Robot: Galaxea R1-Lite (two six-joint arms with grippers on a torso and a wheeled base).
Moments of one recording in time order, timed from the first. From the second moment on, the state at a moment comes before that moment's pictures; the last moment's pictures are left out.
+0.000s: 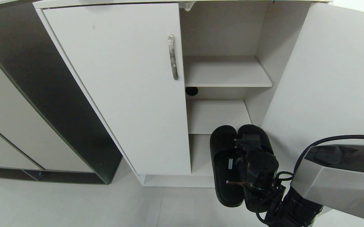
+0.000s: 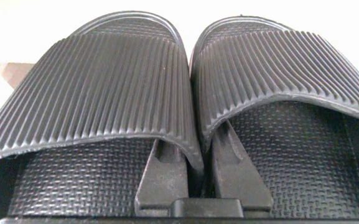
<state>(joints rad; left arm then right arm) 0.00 0.00 0.00 0.00 -0.02 0.01 0.74 2.23 -0.73 -1.53 -0.81 -0.02</state>
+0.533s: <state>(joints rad) 0.00 0.00 0.00 0.00 -0.02 0.01 0.73 2.23 -0.72 -1.55 -0.81 -0.02</state>
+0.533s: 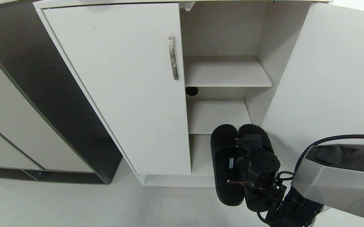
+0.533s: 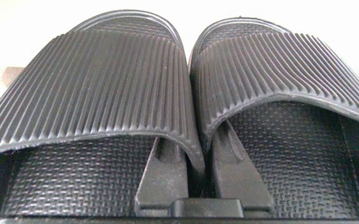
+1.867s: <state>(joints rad) 0.00 0.00 0.00 0.00 -0.02 0.01 0.80 2.25 -1.04 -1.05 -0.81 0.17</state>
